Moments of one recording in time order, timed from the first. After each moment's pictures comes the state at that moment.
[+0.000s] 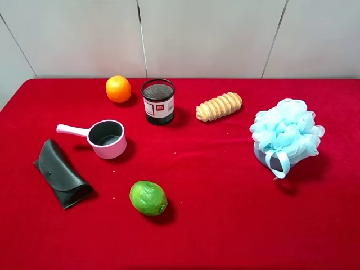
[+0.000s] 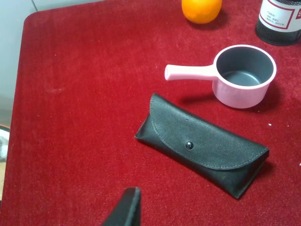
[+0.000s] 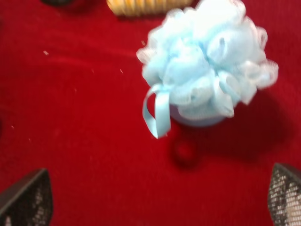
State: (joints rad) left arm -0.04 -0.01 -0.50 -0.08 1.07 0.17; right arm 0.27 0.26 -0.53 0.12 1.06 -0.12
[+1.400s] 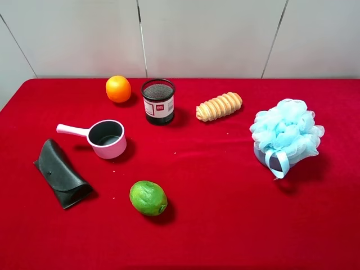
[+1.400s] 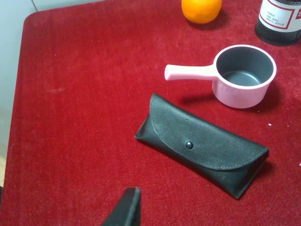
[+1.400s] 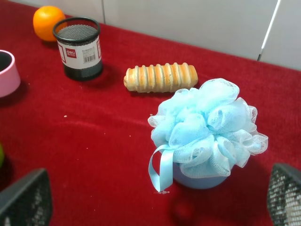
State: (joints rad) left arm -0.04 -0.01 -0.50 -0.08 1.07 0.17; right arm 0.27 -0.01 -0.50 0.16 1.03 -0.19
